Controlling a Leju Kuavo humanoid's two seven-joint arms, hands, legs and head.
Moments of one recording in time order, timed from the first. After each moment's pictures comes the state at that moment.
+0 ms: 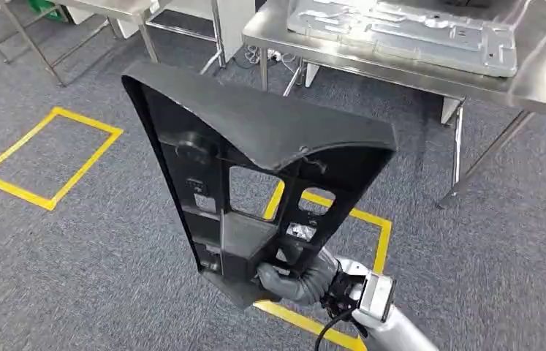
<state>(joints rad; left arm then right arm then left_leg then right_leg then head) -0.09 0.17 -1.10 -0.11 1.52 0.16 -0.35 -0.33 -0.07 0.69 -1.58 -0.05 0.29 -0.63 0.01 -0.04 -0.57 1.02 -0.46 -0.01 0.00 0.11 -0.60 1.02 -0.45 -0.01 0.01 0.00</state>
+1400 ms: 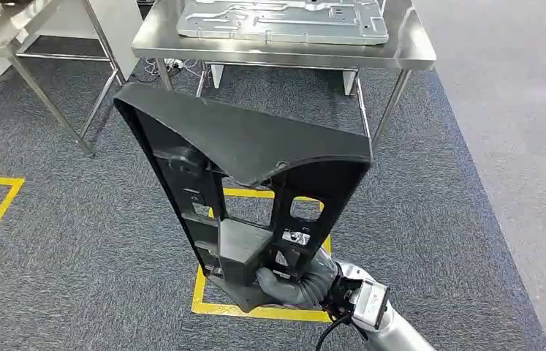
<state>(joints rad) -0.10 0.15 -1.13 -0.11 1.52 0.09 -0.40 -0.32 -0.07 0.69 -1.56 0.00 0.28 -0.64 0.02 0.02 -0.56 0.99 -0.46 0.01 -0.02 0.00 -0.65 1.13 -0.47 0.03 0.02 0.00</state>
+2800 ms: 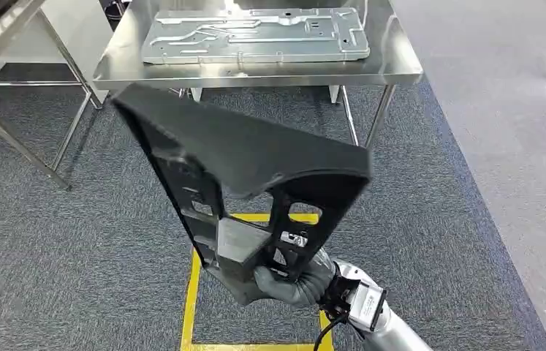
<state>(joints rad) -0.10 0.14 -1.15 -0.11 1.52 0.08 -0.42 -0.29 -0.07 0.67 -1.57 0.03 0.26 -0.64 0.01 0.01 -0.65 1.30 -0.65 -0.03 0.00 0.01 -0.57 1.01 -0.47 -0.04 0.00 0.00</state>
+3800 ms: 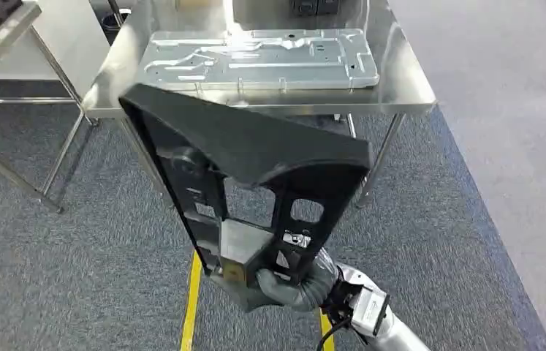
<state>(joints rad) -0.10 0.15 -1.17 -0.11 1.52 0.08 -0.42 -0.28 -0.07 0.66 -1.59 0.03 0.25 -0.63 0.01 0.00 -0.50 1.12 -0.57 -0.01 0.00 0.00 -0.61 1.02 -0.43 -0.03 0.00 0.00</state>
